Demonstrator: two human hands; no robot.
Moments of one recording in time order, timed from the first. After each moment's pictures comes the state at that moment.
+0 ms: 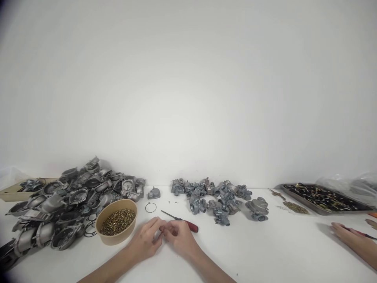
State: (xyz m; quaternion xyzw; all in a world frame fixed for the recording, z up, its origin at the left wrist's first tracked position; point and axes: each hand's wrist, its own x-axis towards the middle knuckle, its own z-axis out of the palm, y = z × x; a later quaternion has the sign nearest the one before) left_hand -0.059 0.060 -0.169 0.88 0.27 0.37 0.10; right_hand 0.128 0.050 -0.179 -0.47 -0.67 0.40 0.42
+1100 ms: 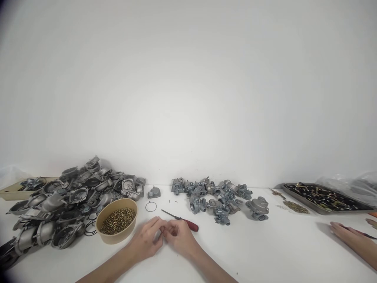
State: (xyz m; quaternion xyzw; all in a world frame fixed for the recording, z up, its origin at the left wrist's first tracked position) left_hand -0.059 0.061 -0.173 0.89 0.28 0.35 0.10; right_hand 0.127 0.049 -0.176 -0.45 -0.66 0.43 0.42
